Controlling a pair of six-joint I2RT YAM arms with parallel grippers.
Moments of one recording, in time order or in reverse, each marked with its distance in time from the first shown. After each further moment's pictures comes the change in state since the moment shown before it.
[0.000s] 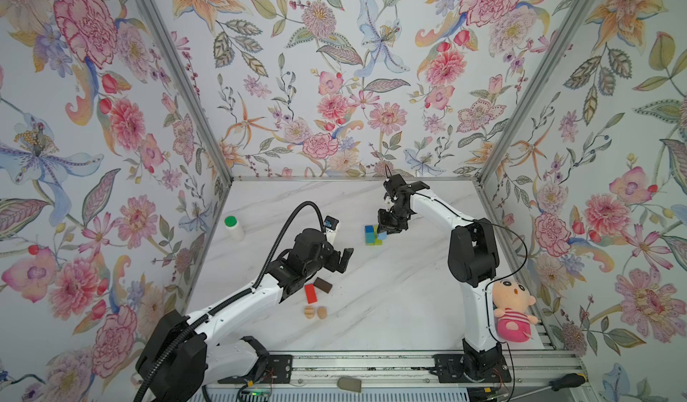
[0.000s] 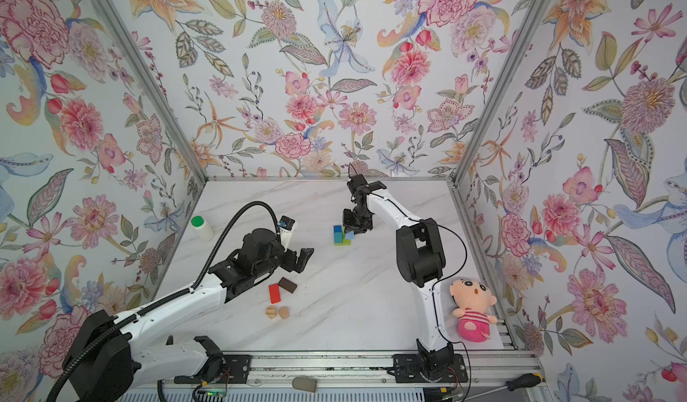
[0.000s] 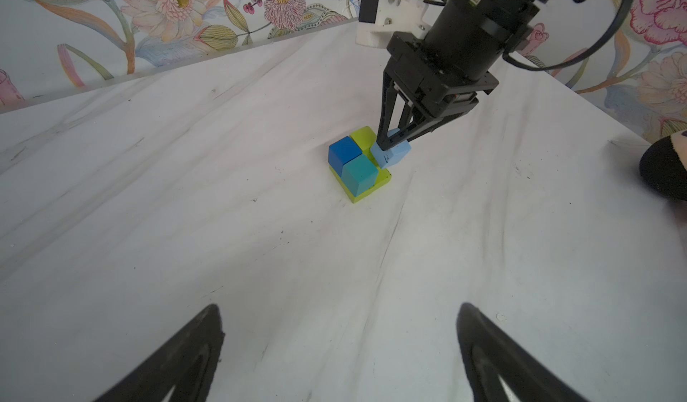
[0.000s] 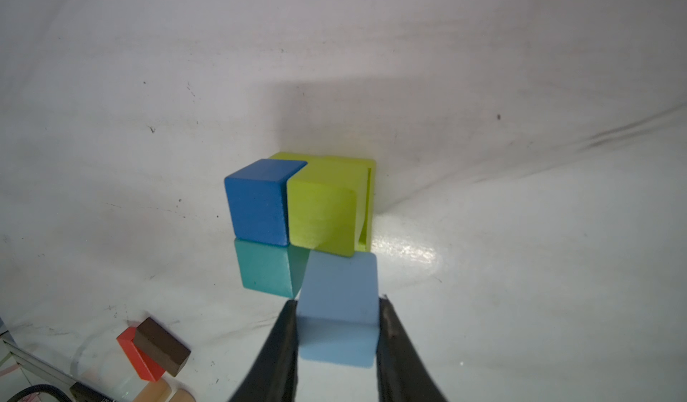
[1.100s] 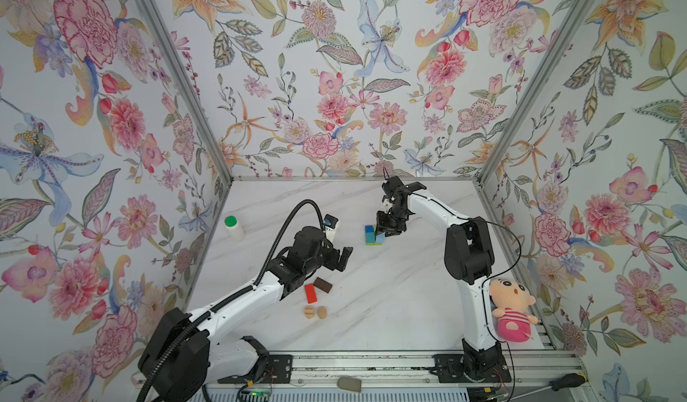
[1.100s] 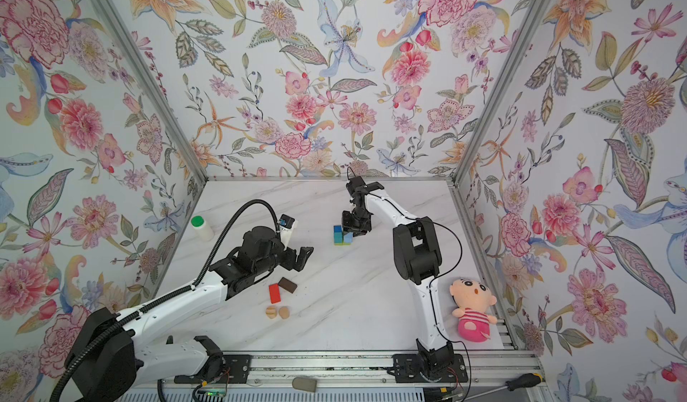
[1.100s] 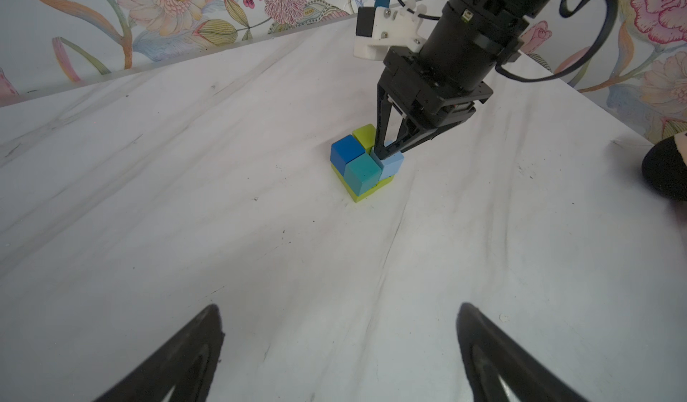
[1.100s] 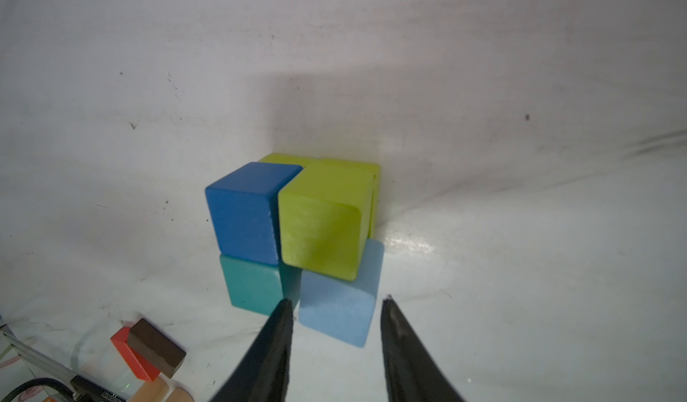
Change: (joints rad) left arm 0.020 0.016 0.012 -0.006 0.023 0.003; right arm 0.000 0.042 0.026 -0.019 -0.019 -0.010
